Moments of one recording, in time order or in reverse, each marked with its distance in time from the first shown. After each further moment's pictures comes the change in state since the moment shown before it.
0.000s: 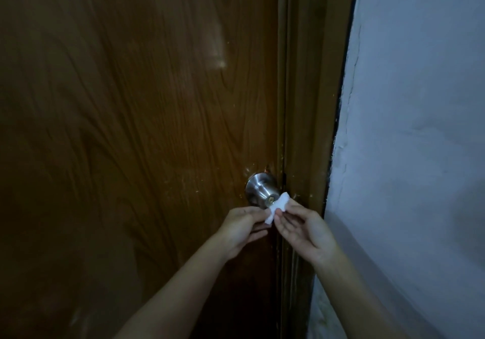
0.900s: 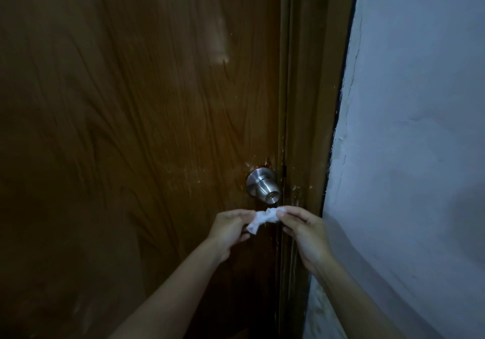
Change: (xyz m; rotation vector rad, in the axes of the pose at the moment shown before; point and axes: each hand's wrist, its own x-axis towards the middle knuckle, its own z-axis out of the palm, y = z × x) left_hand -0.013 -0.018 -0.014 0.067 0.216 -0.002; right_hand -0.010 0.024 -0.025 -0.703 0.033 -0.418
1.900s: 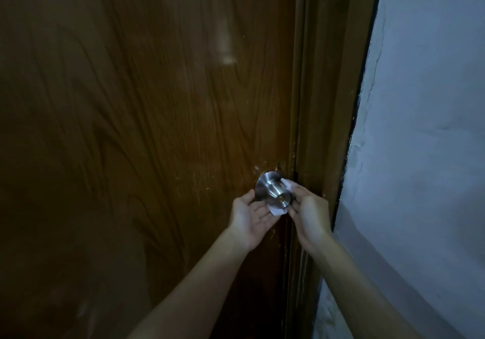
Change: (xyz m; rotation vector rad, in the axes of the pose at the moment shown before) left_hand 0.002 0.037 0.016 -0.705 -0.153 -0.188; right_hand 0.033 -0.034 0.036 0.201 0.093 0.077
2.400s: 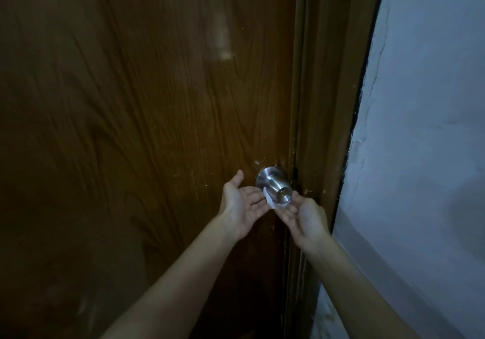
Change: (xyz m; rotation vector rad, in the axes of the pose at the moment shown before) left_hand -0.006 0.019 0.004 0.150 0.015 0.069; right_hand -0.004 0.005 0.000 0.310 0.070 0.231
